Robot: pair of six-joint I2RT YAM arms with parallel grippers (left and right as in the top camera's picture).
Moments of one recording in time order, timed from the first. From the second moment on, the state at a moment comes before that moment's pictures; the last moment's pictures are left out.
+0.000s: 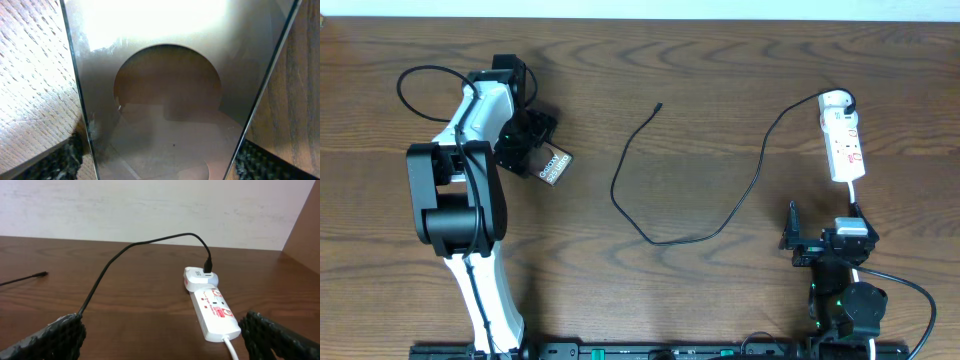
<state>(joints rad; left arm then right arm) 0.04 2.21 1.63 -1.00 0.05 -1.04 -0.06 0.01 0.01 -0.07 -0.02 -0.06</state>
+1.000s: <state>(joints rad) 0.04 2.21 1.63 -1.00 0.05 -1.04 -0.06 0.01 0.01 -0.07 -0.02 -0.06</state>
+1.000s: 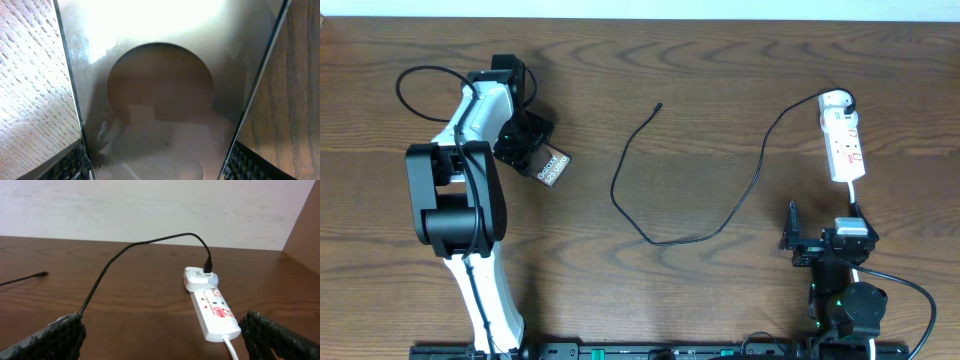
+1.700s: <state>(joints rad) 0.04 2.20 1.63 -1.01 0.05 -1.04 -0.06 0.01 0.01 -0.07 -0.02 -0.06</state>
